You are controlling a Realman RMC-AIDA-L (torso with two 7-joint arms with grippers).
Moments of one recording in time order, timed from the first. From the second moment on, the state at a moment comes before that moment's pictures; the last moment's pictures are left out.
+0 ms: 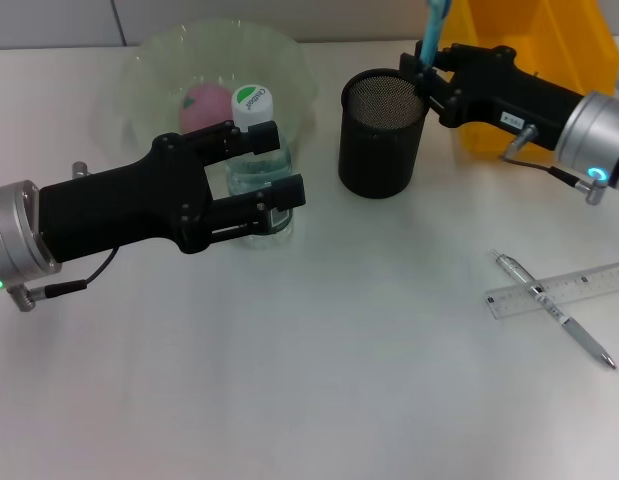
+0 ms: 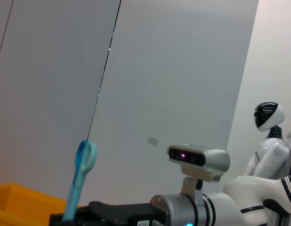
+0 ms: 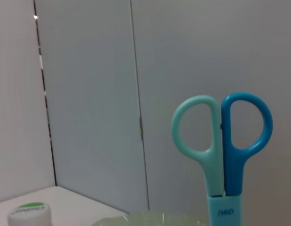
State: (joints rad) left arm -0.37 -2.06 1.11 0.73 1.40 1.67 -1.35; right arm 0.60 2.09 -1.02 -0.43 -1.29 -1.09 1.01
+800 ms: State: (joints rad) left arm -0.39 -2.06 1.11 0.73 1.40 1.65 -1.36; right arm 0.66 2.09 -1.03 -0.36 -1.29 -1.03 0.97
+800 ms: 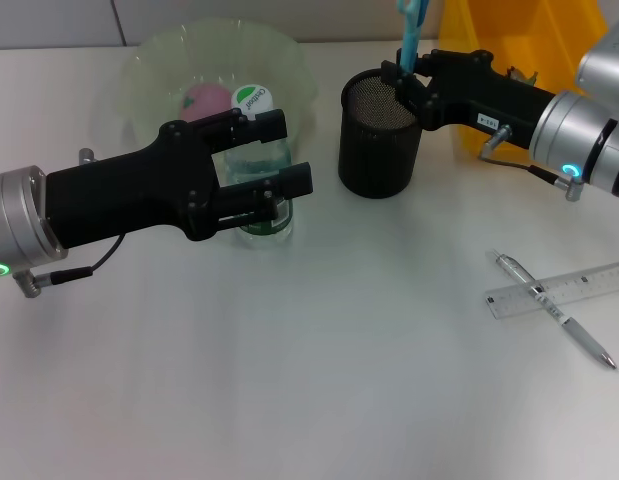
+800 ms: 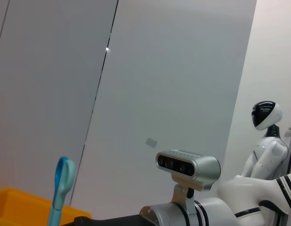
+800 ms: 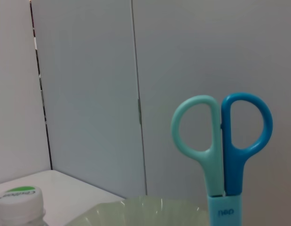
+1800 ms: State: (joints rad) left arm -0.39 -2.06 1.11 0.73 1.40 1.65 -1.36; right arm 0.66 2.09 -1.06 -0.34 -1.25 -1.01 0.93
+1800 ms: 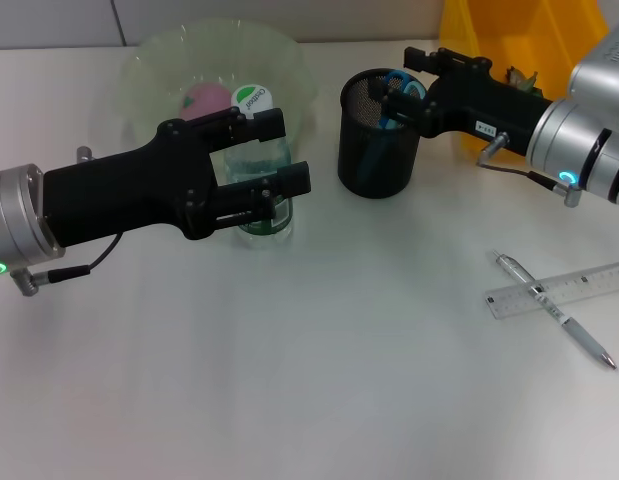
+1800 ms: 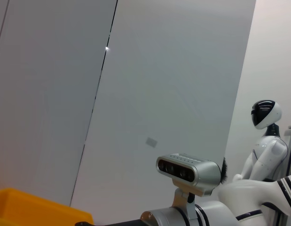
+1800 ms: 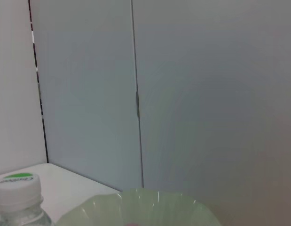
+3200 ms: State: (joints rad) left arm -0.37 -2.06 1.12 0.73 1.40 1.67 -1.35; right arm 0.24 2.07 -0.87 -1.12 -1.70 -1.75 1.61
